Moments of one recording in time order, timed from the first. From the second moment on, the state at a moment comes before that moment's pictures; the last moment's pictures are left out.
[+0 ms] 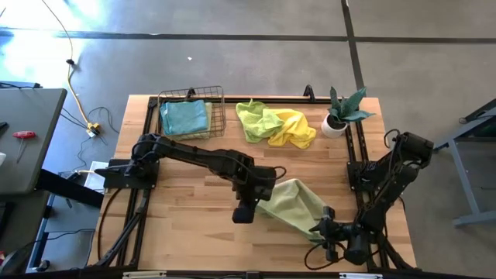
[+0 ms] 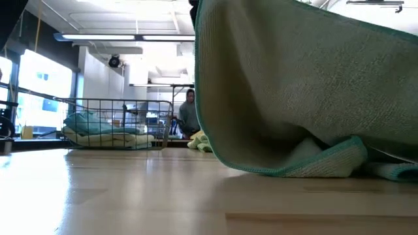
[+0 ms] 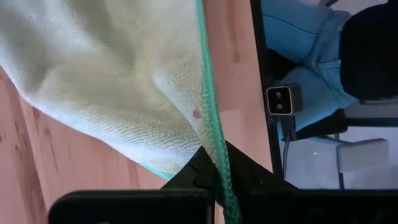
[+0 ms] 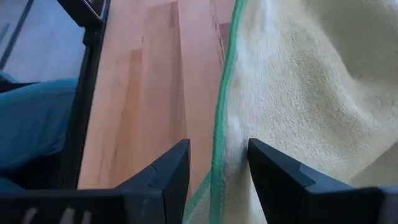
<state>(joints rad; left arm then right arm) -0.09 2.05 1.94 -1.07 0.39 -0.18 1.11 1.57 0.69 -0.14 0.67 1.07</state>
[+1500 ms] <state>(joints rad) -0.22 2.02 1.94 -1.14 0.21 -0.30 0.95 1.51 0.82 -0.64 0.31 1.17</state>
